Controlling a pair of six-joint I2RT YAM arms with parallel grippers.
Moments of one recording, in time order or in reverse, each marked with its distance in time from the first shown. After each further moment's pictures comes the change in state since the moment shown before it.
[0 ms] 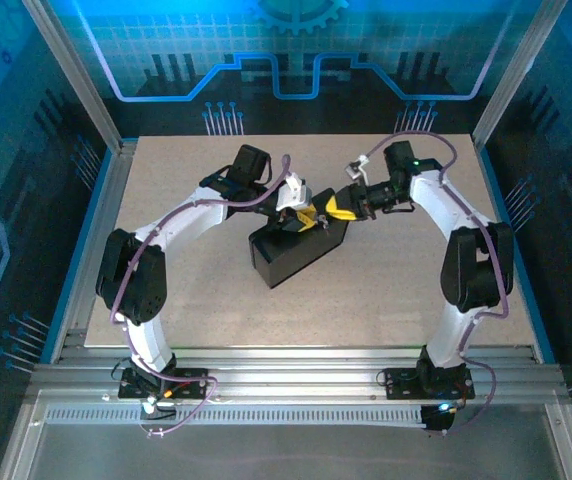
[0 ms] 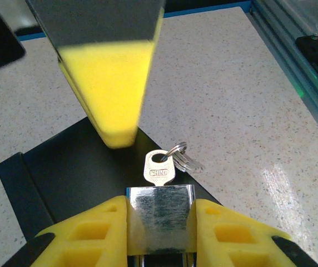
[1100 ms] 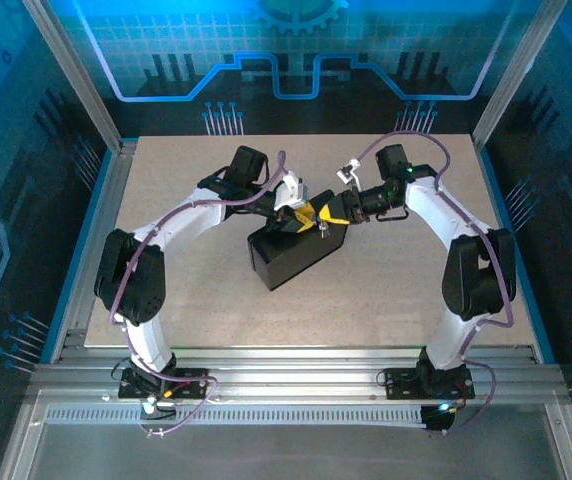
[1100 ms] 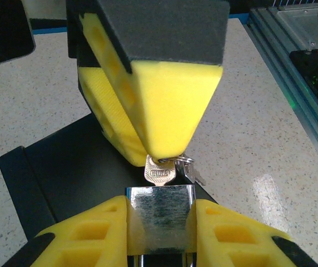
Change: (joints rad) left arm 0.011 -0.008 -0.026 0.025 0.031 -0.069; right arm 0.076 -0.063 -0.072 0.080 0.046 -0.077
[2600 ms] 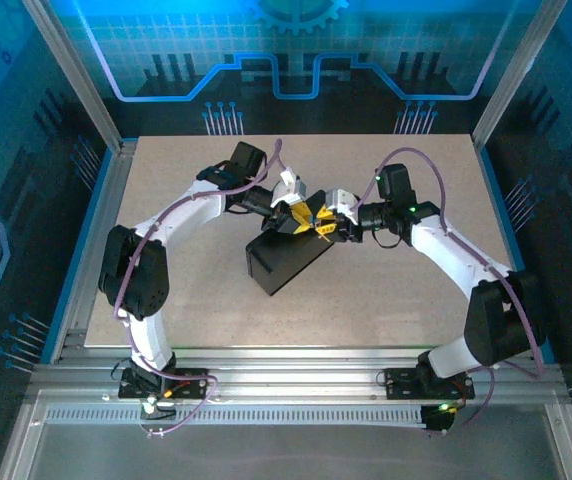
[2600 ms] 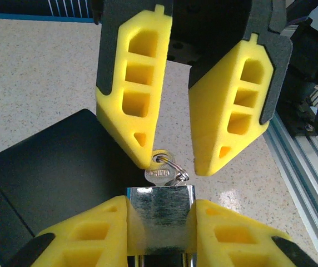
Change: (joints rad) left arm 0.022 0.043 0.094 -0.198 0.088 0.021; right arm 0.097 -0.284 -0.348 0.506 0.216 -0.894
